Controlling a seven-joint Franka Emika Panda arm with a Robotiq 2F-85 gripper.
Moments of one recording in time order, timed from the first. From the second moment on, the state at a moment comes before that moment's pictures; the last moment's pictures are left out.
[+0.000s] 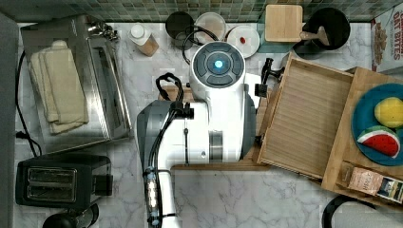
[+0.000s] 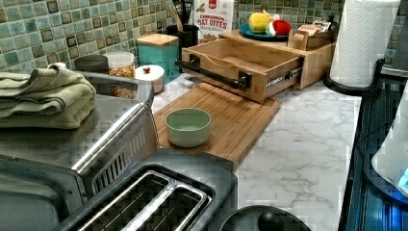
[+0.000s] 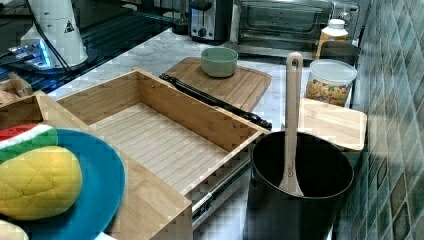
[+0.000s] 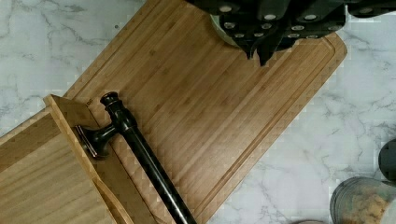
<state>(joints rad) 0.02 0.05 0.01 -1.85 0.00 0.27 0.14</state>
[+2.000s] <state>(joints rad) 0.10 -0.07 0.06 -2.34 0.06 0.66 0.16</state>
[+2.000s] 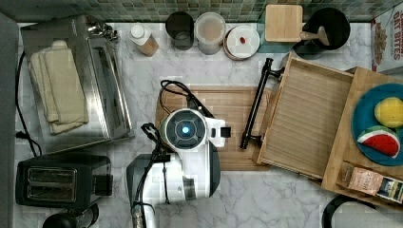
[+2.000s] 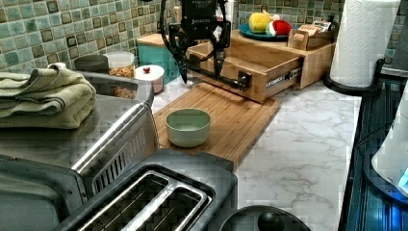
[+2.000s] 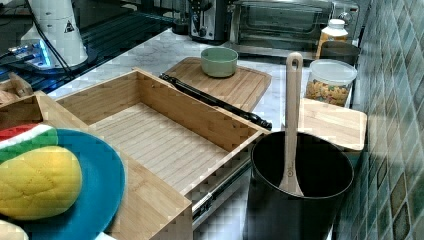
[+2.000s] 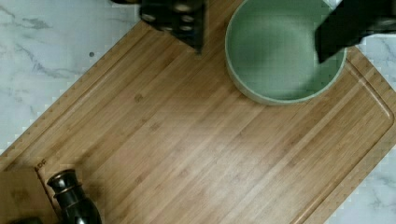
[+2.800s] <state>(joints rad) 0.10 0.01 0.07 -2.36 0.12 0.76 0.16</state>
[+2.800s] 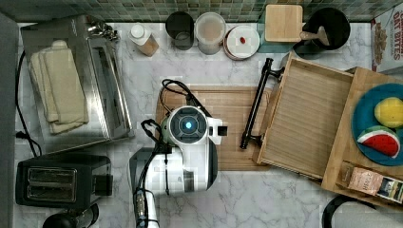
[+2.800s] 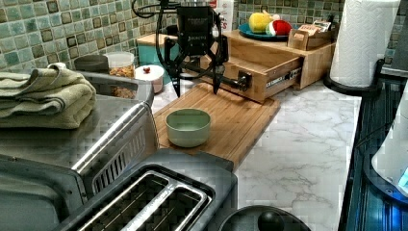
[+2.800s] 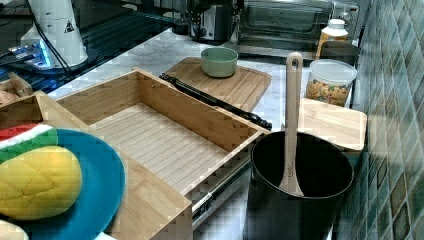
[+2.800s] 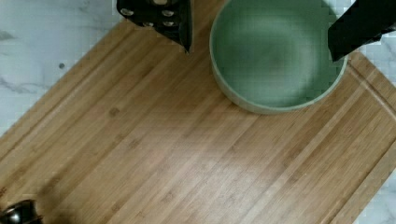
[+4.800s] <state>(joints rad) 0.13 0.11 0.10 -2.48 0.07 0.94 0.31</state>
